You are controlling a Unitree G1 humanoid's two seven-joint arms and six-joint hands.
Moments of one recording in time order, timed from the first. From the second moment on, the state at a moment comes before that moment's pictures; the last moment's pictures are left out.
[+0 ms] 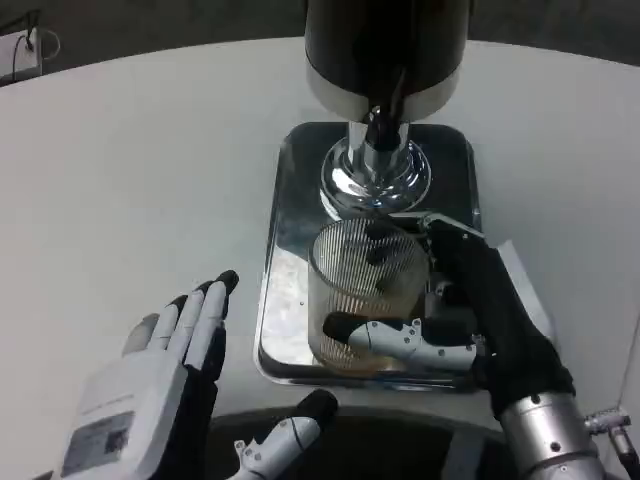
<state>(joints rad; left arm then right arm) 0.28 0.17 -0.13 -0.70 0.95 0.11 -0.08 -0.27 -0.06 0.12 -0.13 -0.32 -0.10 -0.07</state>
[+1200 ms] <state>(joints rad) 0.31 0.15 -0.20 -0.71 1.15 0.14 -0.09 -0.02 -0.13 0.08 -0.49 -0.29 -0.13 0.00</state>
